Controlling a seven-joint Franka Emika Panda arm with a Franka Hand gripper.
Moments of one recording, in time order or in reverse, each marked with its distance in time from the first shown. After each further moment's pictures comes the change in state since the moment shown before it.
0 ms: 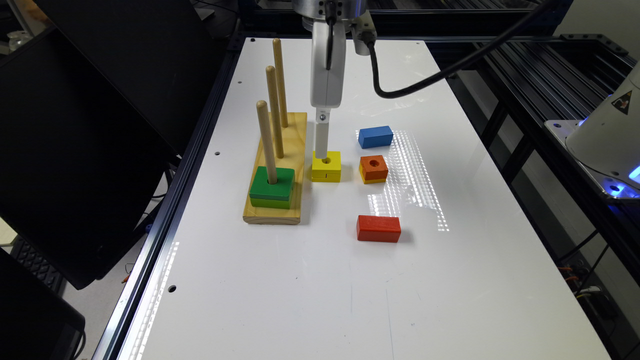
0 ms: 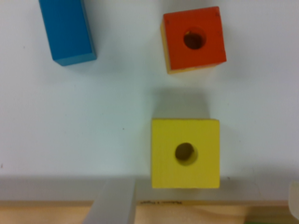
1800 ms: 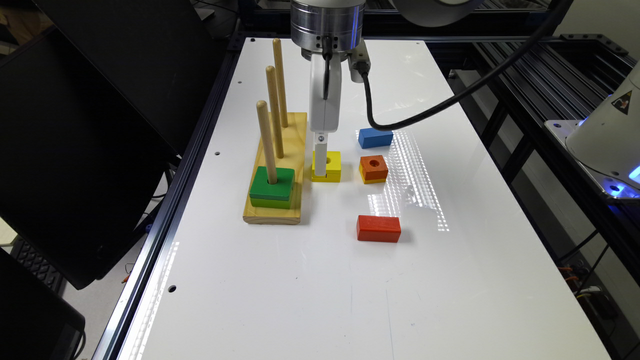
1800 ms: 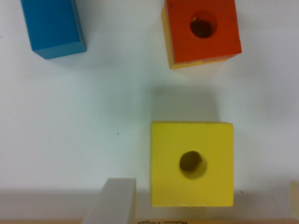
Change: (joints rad) arm 0.000 0.081 -0.001 0.003 -0.009 0.066 0.001
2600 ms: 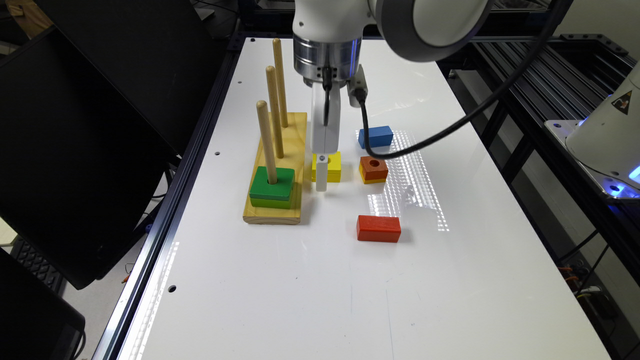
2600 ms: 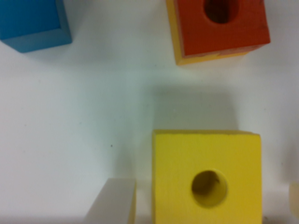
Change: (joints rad) arm 0.000 0.099 -0.005 0.003 -0.007 0.094 0.000
